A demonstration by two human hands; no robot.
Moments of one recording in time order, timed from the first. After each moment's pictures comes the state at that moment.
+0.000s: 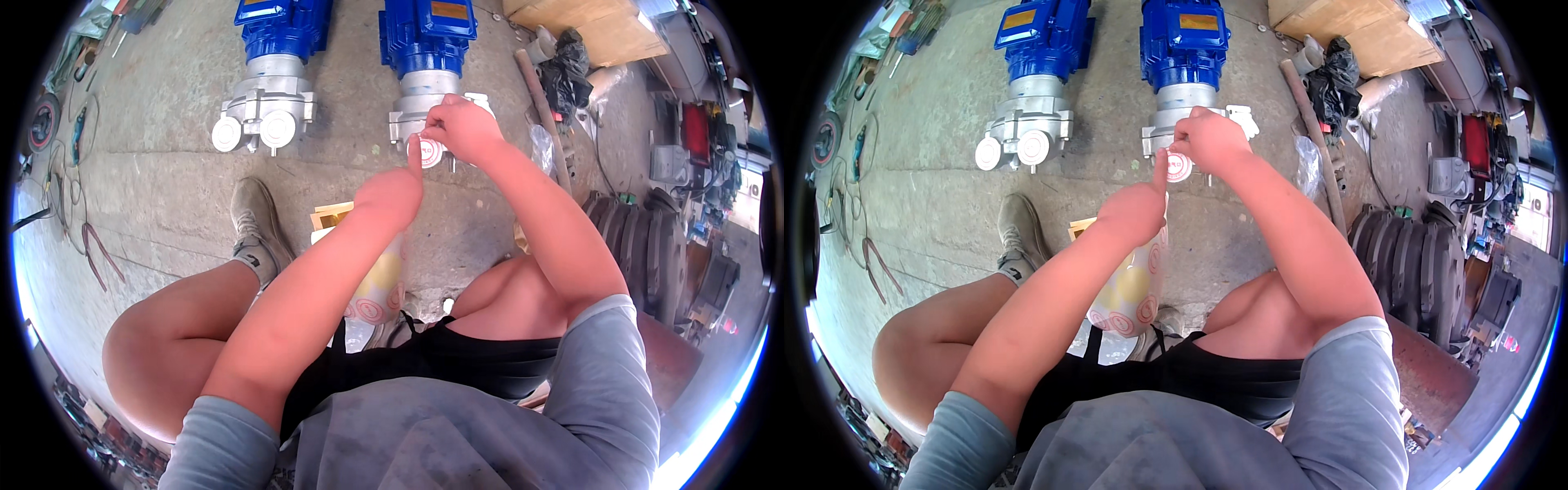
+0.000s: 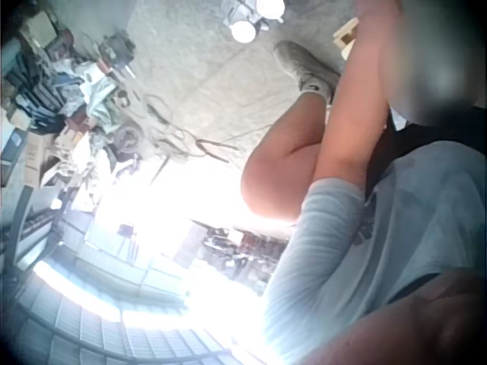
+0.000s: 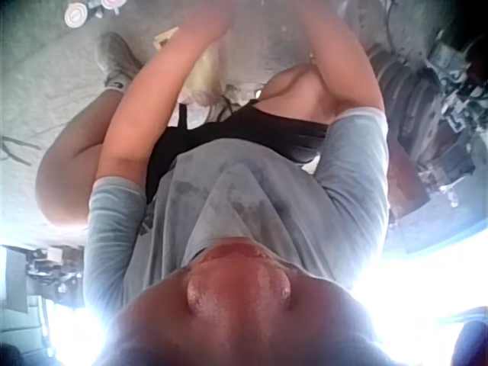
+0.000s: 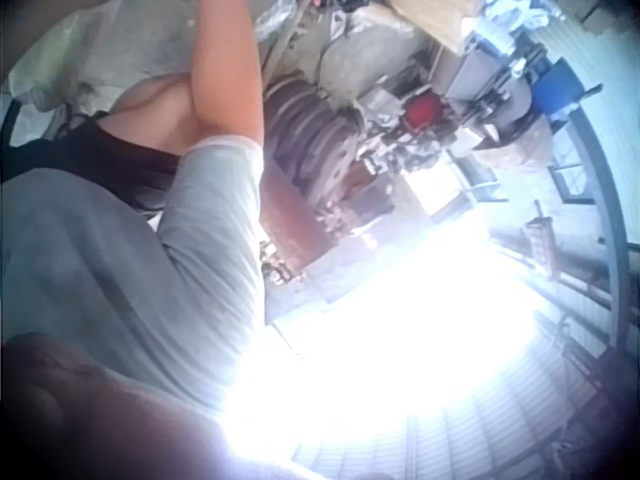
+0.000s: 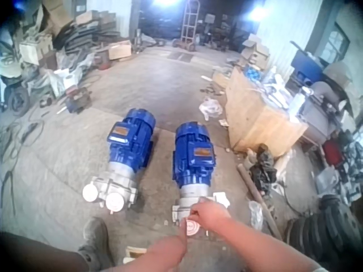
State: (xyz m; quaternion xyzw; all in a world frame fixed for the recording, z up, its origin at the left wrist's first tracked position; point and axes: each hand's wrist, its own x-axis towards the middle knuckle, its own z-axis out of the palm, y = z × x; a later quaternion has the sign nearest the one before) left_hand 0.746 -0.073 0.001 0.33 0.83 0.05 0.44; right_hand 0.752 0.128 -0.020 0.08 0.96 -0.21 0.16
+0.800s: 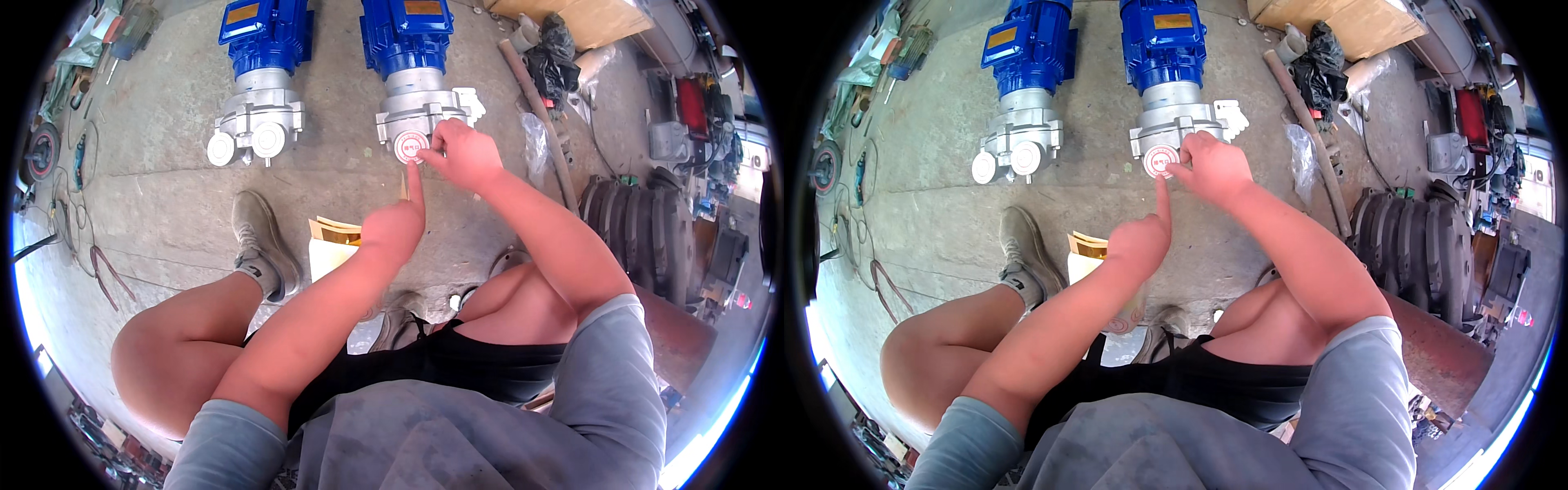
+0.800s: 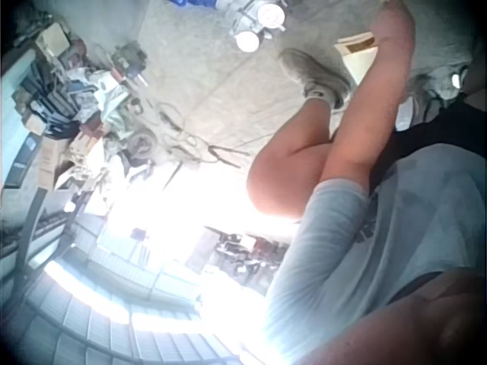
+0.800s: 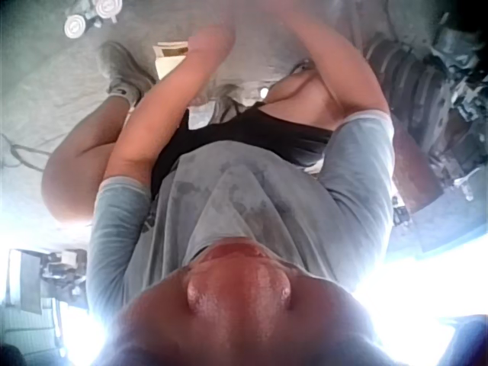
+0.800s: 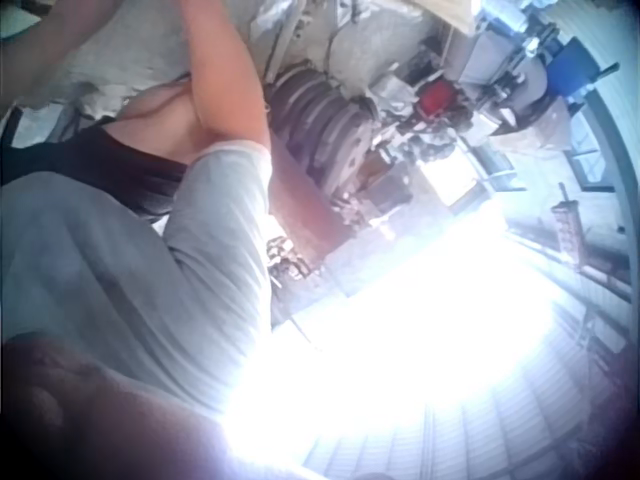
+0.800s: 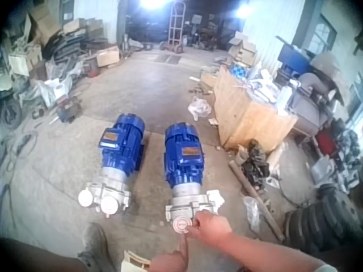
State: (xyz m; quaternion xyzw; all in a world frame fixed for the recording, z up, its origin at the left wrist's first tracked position) left_hand 0.808 -0.082 -0.005 0.40 0.84 0.02 0.36; right_hand 0.815 0.121 -0.018 0.14 0.96 -0.22 0.13
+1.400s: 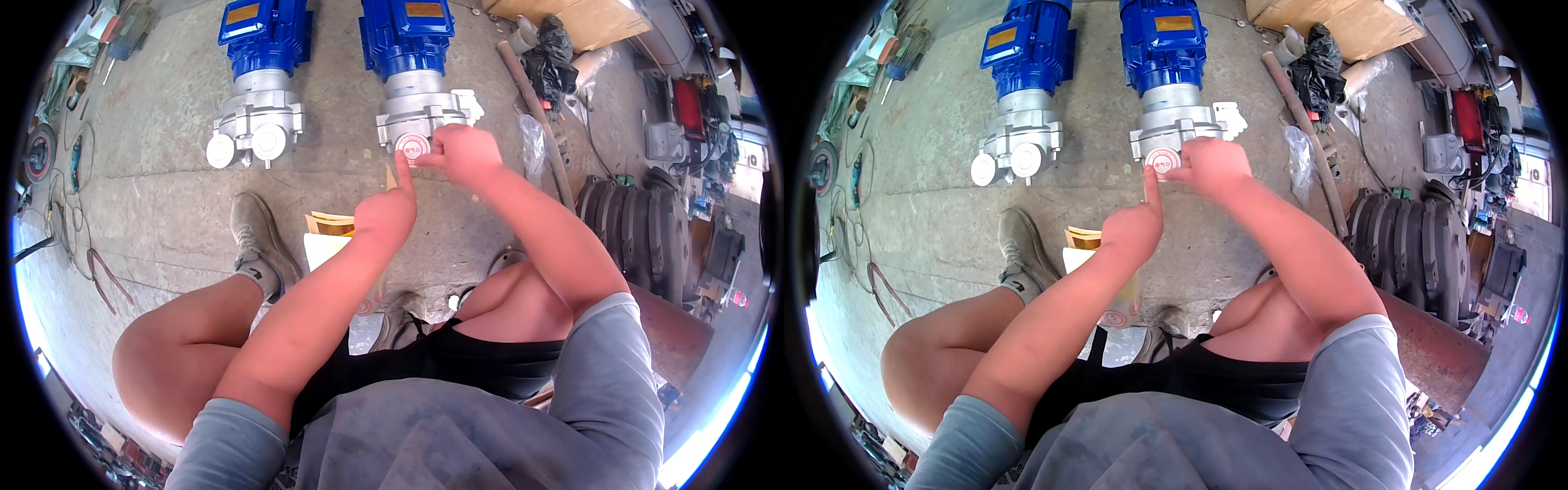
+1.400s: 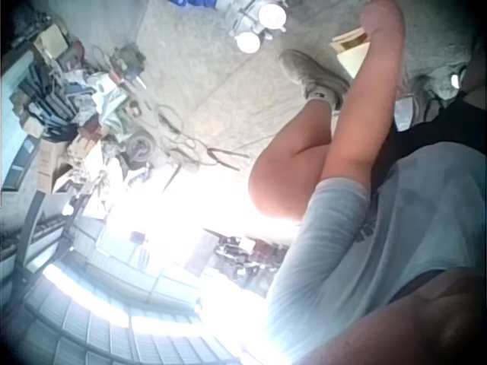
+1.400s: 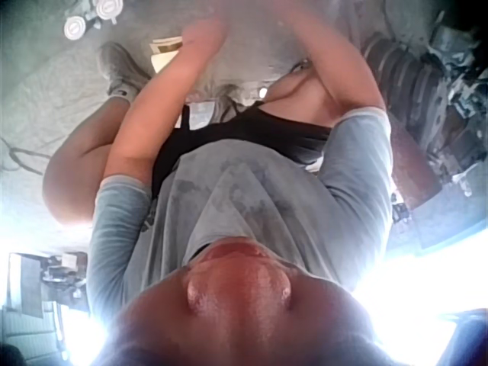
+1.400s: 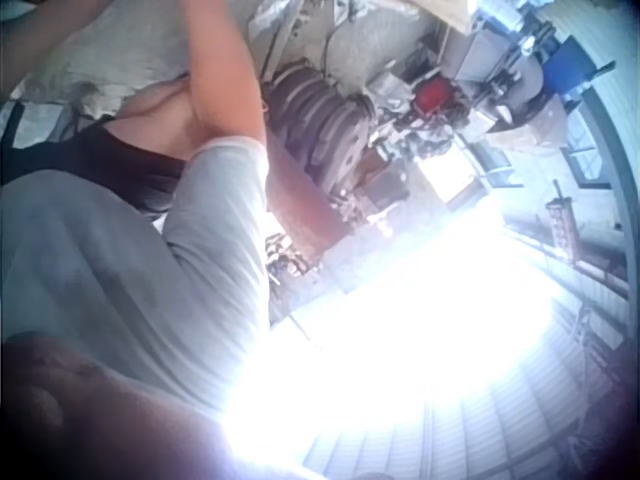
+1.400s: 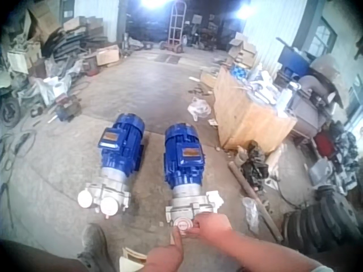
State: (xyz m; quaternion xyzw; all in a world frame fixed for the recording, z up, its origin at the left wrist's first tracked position) left_hand 0.777 -0.079 -0.007 0.34 0.85 0.04 0.41; right_hand 0.794 0.114 0.003 0.15 0.95 -0.14 0.24
